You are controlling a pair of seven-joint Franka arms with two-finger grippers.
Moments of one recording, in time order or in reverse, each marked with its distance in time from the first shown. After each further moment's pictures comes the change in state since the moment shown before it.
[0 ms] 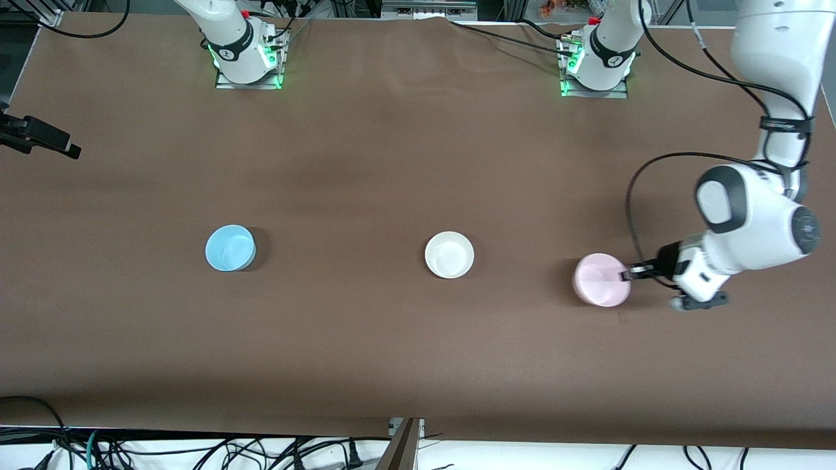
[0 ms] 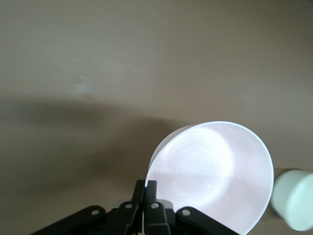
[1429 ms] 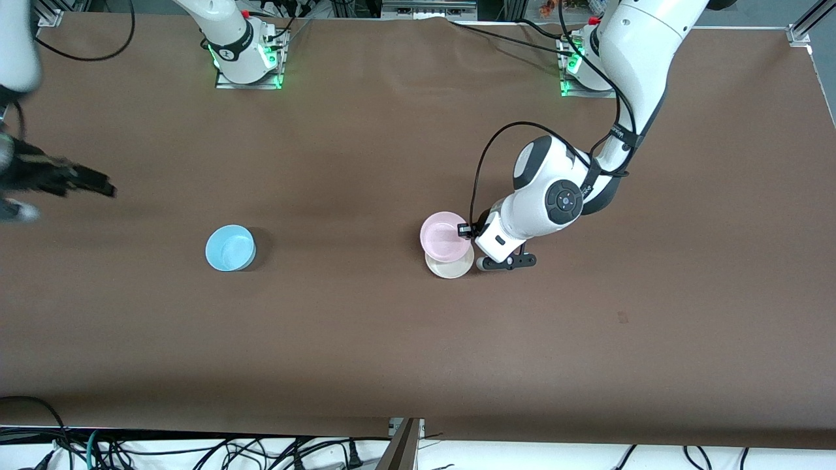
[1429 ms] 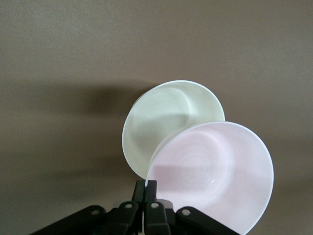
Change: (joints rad) left arm -0.301 0.117 -0.179 0.036 0.084 0.112 -0.430; right arm 0.070 0.228 0.019 0.038 0.008 0.145 -0.036
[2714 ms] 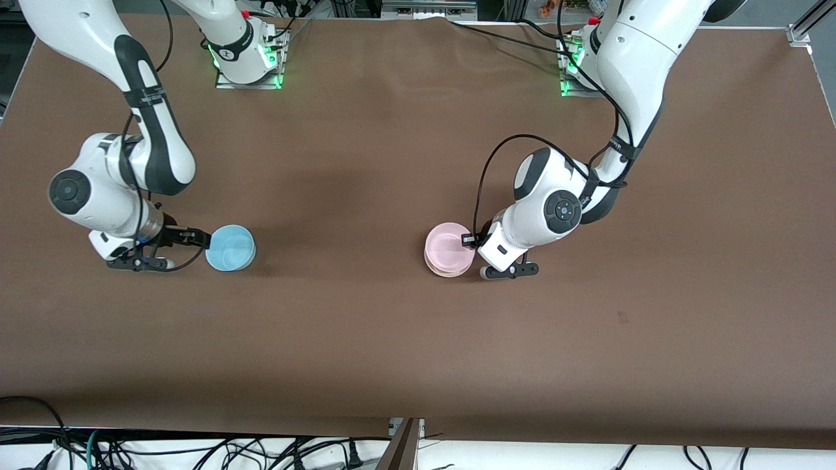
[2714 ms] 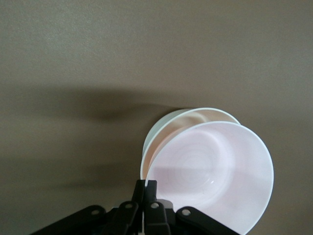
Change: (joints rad) left arm 0.004 0.054 0.012 0.023 0.043 0.044 0.001; right arm 0.056 0.210 0.031 -0.377 0.047 0.679 0.063
